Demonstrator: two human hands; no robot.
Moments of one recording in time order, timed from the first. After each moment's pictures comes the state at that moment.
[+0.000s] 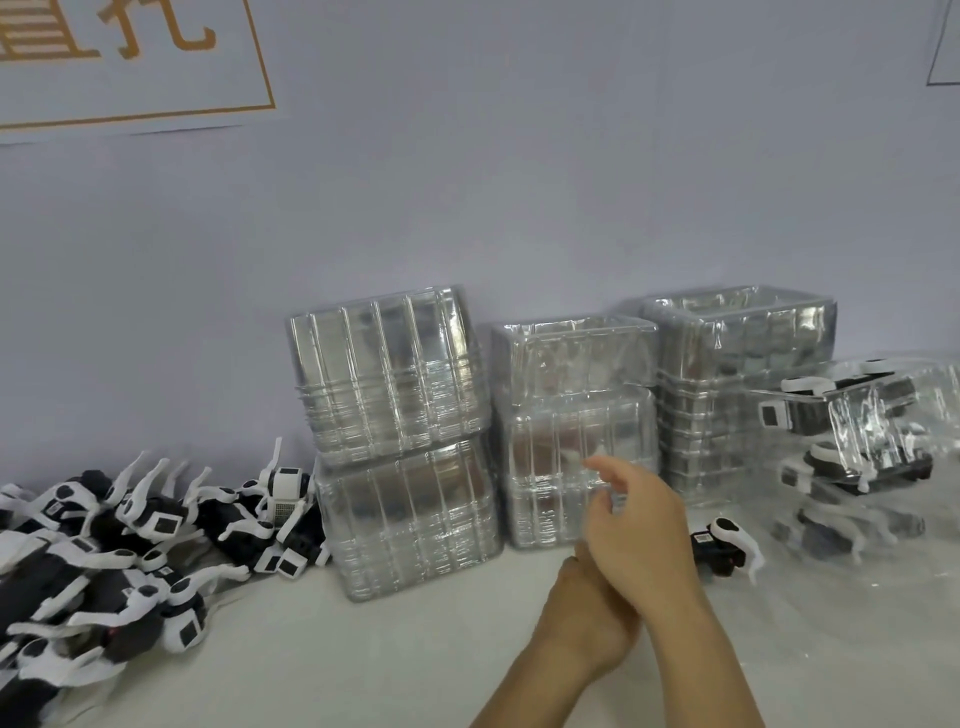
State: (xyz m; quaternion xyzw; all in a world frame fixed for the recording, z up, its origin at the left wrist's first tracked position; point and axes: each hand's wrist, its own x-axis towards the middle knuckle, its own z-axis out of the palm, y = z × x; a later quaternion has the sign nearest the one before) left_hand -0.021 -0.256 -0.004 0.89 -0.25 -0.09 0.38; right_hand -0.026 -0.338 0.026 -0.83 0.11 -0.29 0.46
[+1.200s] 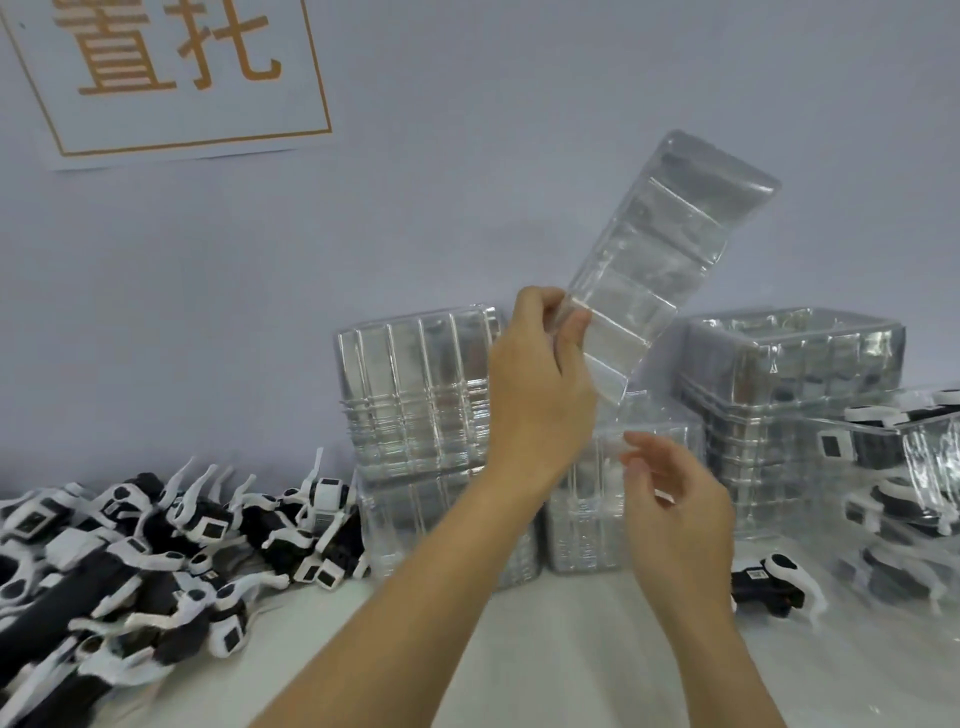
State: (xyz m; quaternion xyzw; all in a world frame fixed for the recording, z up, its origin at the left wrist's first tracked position) left_hand 0.024 -0.225 0.157 0.70 -0.29 0.36 0.55; right_hand -0.018 -0.311 0.057 -0.67 0.09 -0.41 0.61
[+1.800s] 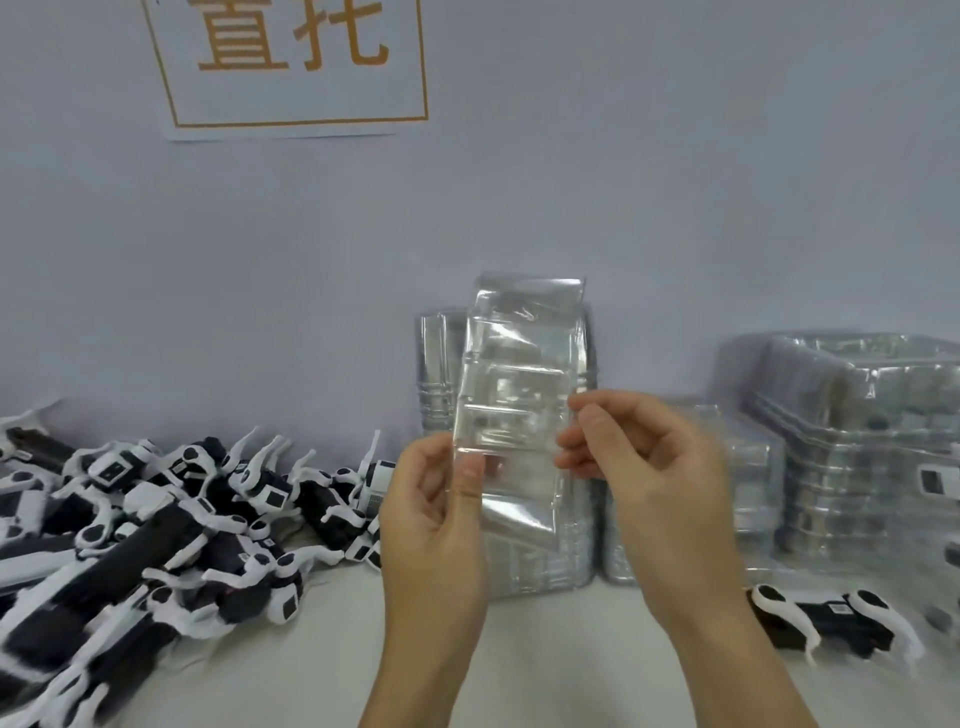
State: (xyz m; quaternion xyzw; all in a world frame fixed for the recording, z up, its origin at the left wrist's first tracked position) left_hand -0.028 -0.106 0.079 0.60 -0.13 0.30 0.74; right_hand -0.046 -0.233 0.119 -0.61 -0.13 -0.31 0.71
